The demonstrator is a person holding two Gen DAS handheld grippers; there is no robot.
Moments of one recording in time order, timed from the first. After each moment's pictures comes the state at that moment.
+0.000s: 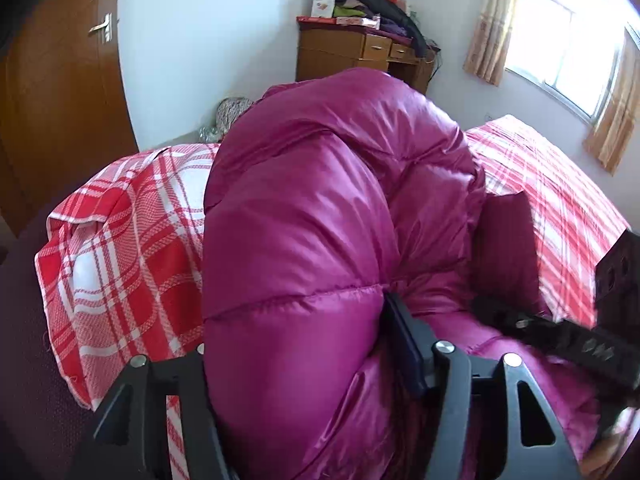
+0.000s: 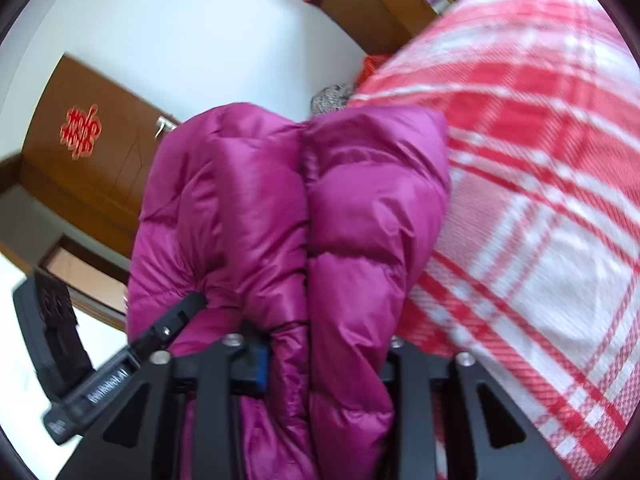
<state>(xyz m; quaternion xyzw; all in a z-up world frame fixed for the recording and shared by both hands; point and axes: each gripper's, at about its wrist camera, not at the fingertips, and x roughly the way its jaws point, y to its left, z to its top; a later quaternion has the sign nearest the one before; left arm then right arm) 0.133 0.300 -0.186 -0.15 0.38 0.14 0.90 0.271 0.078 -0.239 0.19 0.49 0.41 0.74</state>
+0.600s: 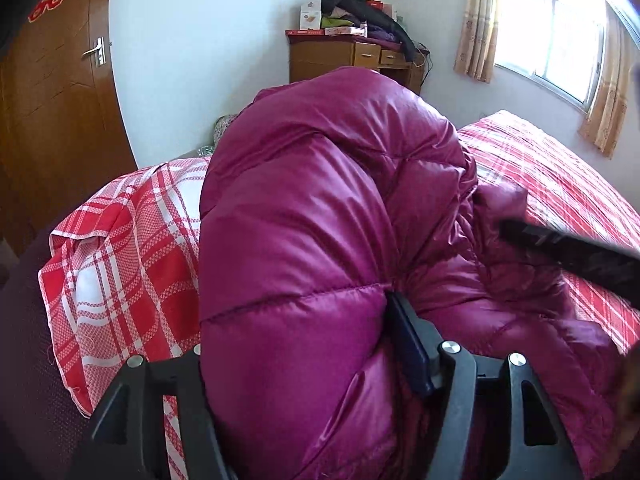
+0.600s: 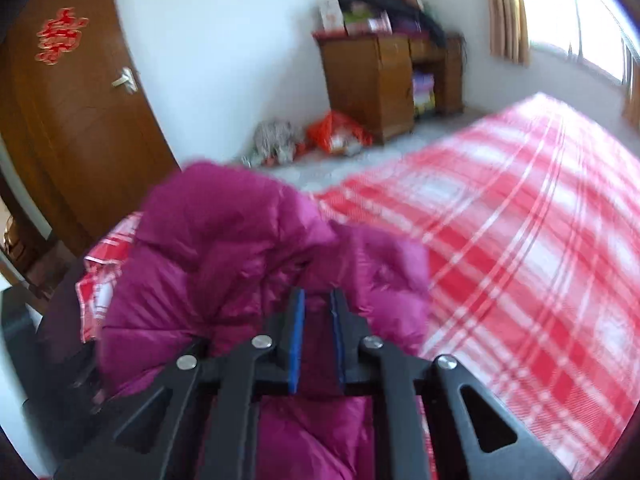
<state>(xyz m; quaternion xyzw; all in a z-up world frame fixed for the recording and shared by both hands) 0.127 0.296 -0.189 -0.12 0.36 0.14 0.91 0.241 0.142 -0.160 -0.06 0.41 0.27 0.87</state>
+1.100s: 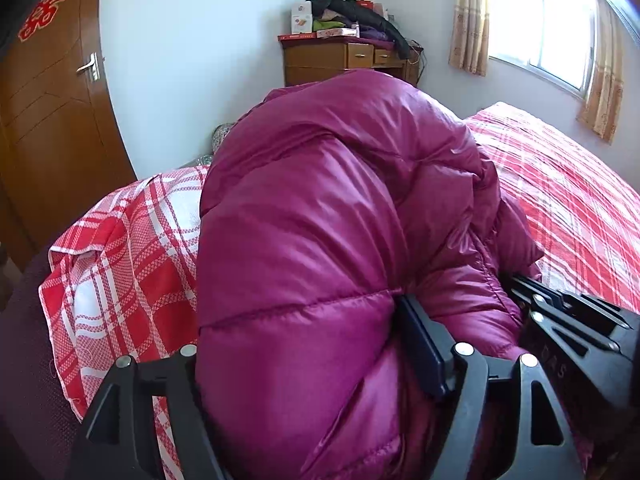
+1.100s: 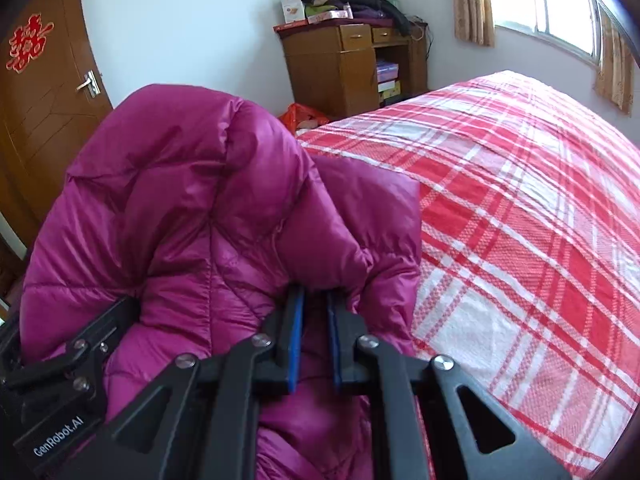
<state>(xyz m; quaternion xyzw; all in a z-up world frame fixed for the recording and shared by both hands) 0.134 0.287 -0.192 -0.08 0.36 0.15 0.92 0.211 0.134 -0.200 -0.07 0.39 0.22 0.89</state>
